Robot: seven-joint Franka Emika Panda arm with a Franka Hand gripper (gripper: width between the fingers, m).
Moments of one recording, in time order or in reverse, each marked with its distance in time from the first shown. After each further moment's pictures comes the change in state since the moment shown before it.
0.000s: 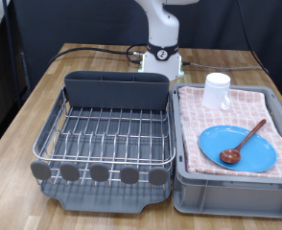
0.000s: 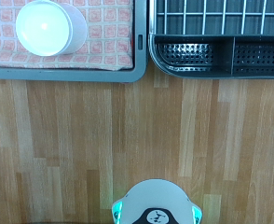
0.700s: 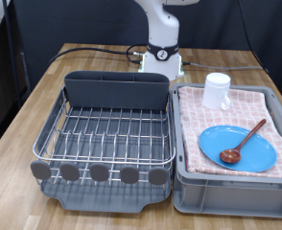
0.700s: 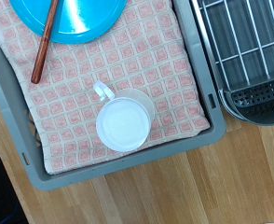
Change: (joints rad) arm 0.005 0.153 0.139 0.017 0.103 0.246 0.441
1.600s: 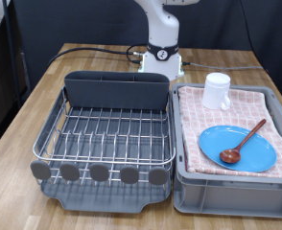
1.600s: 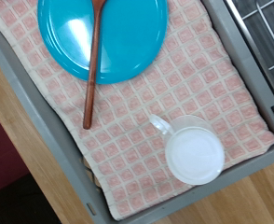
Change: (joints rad) arm -0.003 0.146 0.146 0.080 -0.021 0.134 0.341
